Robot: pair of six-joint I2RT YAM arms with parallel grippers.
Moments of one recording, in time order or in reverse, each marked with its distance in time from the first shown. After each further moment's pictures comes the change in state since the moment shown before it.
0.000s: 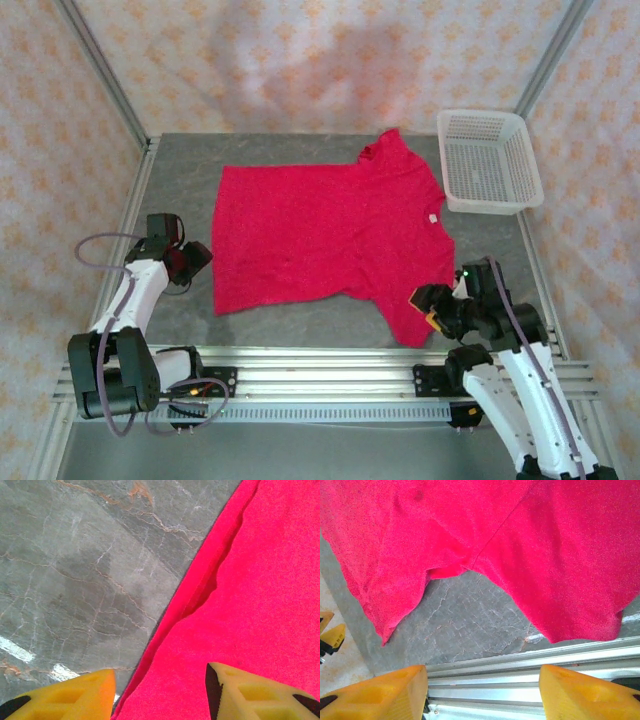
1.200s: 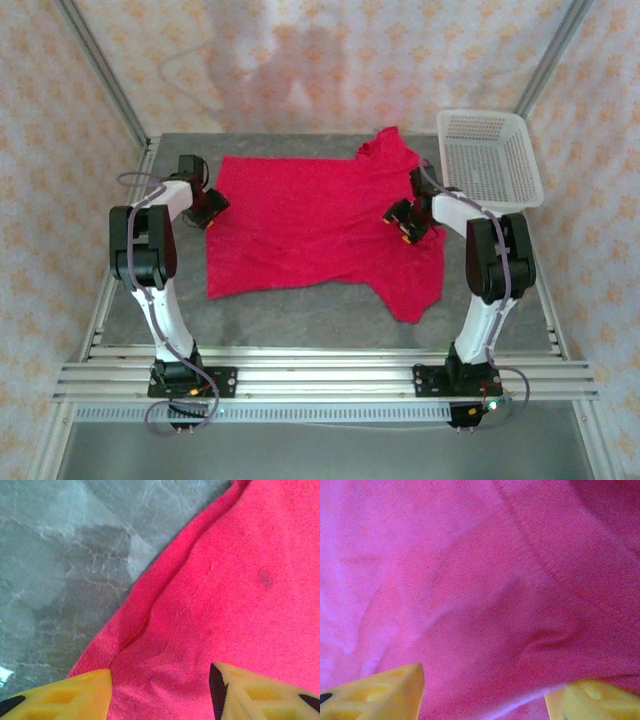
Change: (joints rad) left arm -0.060 0.832 0.682 0.080 -0.015 -0.016; right arm -0.039 1.334 0.563 0.618 0.177 -0.065
